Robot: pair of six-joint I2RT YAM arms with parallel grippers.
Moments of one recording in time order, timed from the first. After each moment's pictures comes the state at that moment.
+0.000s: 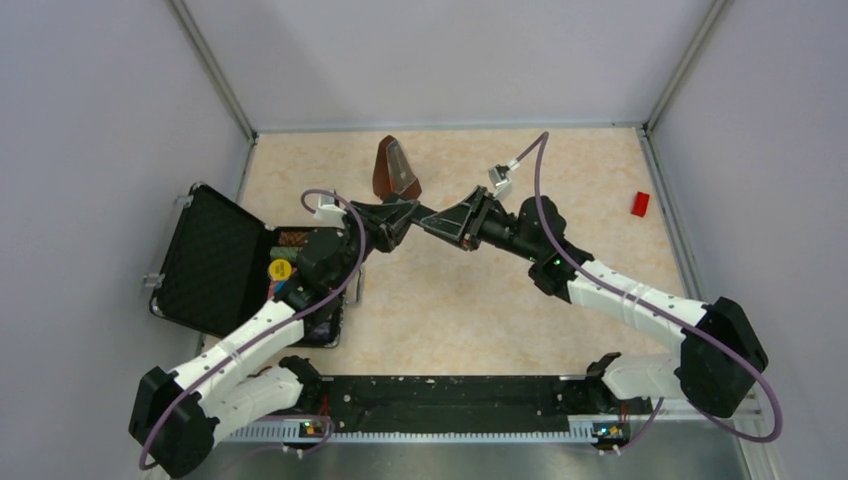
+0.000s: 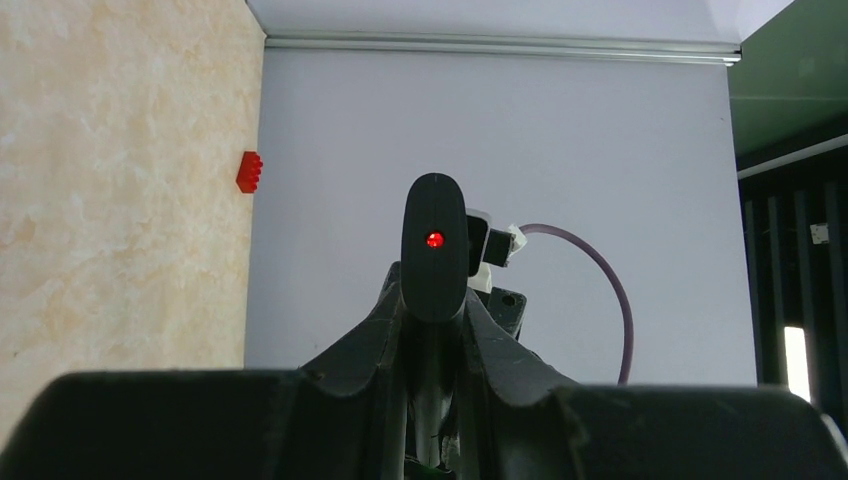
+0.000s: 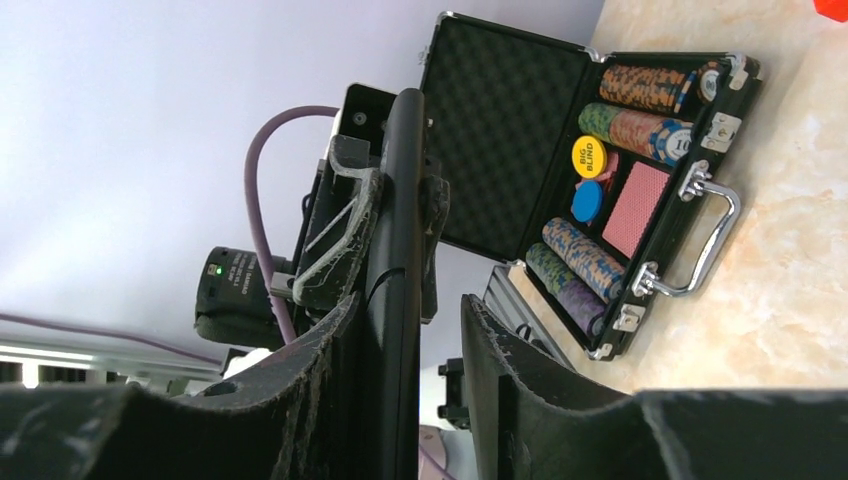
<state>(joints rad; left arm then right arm) -0.62 0.94 0.59 0.40 -0.02 -1.62 0.74 1.26 0.81 0.45 -0.34 1.24</state>
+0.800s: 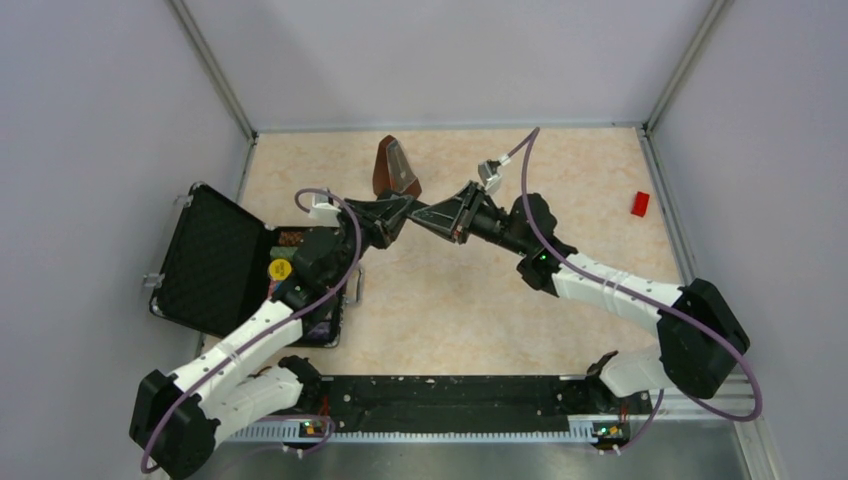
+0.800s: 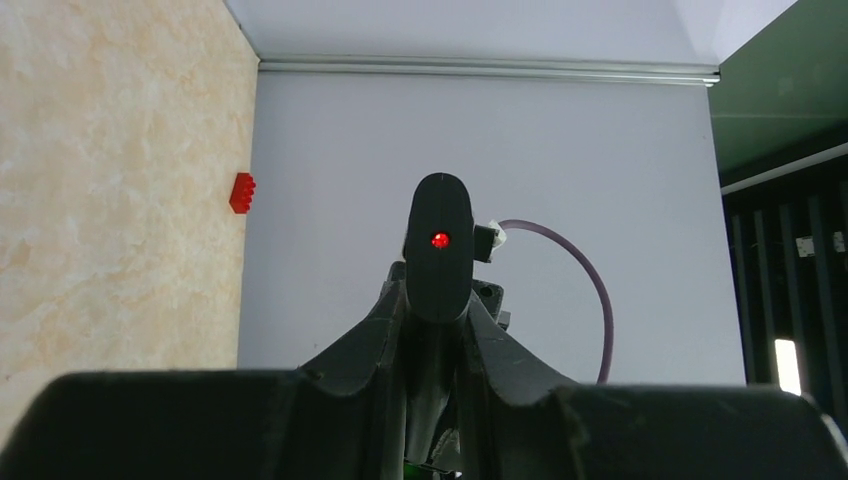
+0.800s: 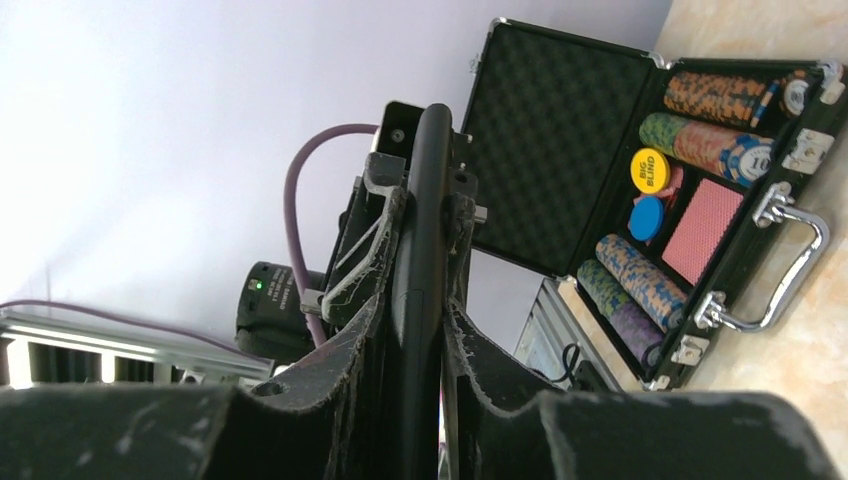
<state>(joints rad) -0.60 0.93 0.60 0.41 -0.02 -1.62 0.75 1.36 0.82 0.64 -0.36 1.35</state>
